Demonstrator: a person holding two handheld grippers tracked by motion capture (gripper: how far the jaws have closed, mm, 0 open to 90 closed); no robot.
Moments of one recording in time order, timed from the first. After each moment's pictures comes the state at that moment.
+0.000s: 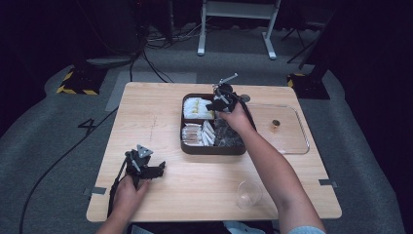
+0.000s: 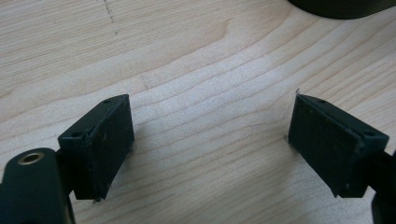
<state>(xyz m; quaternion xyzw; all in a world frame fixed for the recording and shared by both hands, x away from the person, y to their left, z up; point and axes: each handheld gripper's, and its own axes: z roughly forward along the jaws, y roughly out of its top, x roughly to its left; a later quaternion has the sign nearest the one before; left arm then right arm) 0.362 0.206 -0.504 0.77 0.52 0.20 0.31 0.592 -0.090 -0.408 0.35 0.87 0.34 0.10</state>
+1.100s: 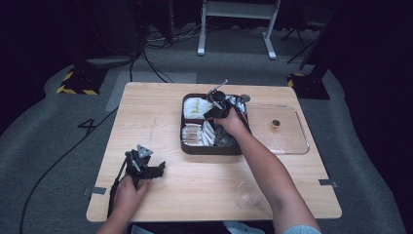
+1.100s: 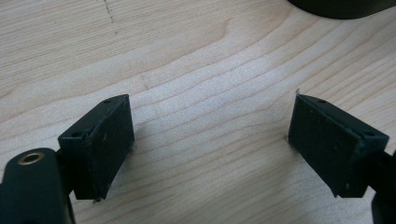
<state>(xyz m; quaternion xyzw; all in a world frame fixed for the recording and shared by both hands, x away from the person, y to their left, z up) 0.362 0.206 -0.504 0.77 0.52 0.20 0.31 0.596 -0.073 -0.440 0.36 0.89 0.28 0.05</state>
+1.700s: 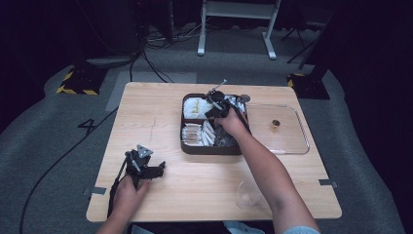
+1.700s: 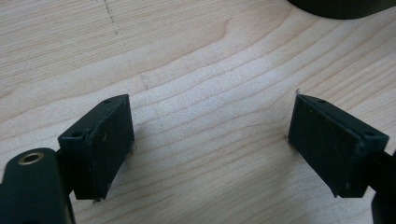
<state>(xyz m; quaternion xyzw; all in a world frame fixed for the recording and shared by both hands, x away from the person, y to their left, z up) 0.362 0.206 -0.504 0.77 0.52 0.20 0.31 0.590 -0.070 -0.433 0.35 0.90 0.27 0.06</state>
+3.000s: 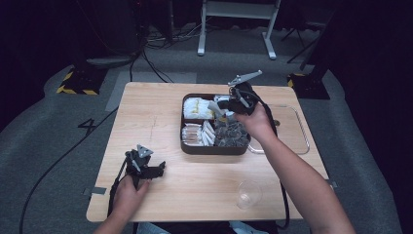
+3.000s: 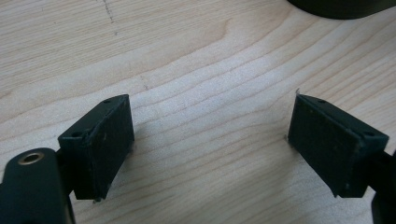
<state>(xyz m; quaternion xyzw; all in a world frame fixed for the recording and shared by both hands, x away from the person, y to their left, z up) 0.362 0.206 -0.504 0.77 0.52 0.20 0.32 0.502 -0.128 -0.318 0.30 0.86 0.39 0.11</state>
